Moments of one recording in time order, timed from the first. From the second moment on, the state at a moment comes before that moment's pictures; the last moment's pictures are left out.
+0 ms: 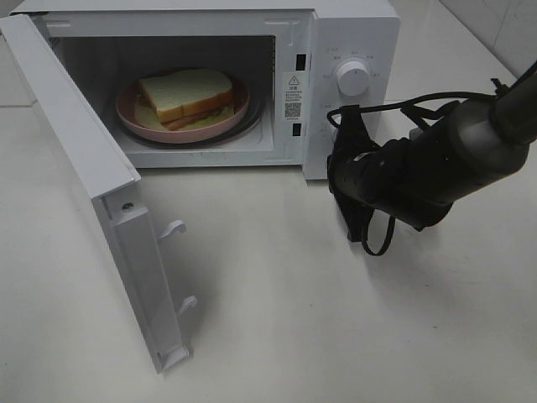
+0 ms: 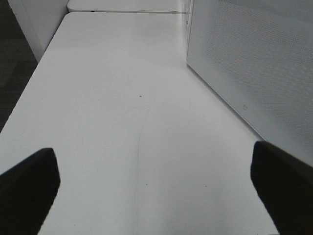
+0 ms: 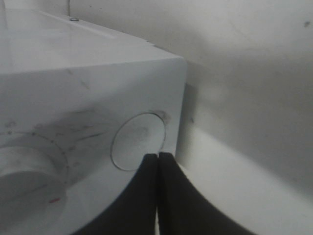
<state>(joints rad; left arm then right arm) 0.01 0.00 -0.50 0.02 1.05 -0.02 0.56 2.04 -0.90 0.87 -0.62 1.02</state>
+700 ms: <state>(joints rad) 0.01 0.00 -0.50 0.02 1.05 -0.02 0.56 1.68 -0.80 0.86 -0.09 0.24</state>
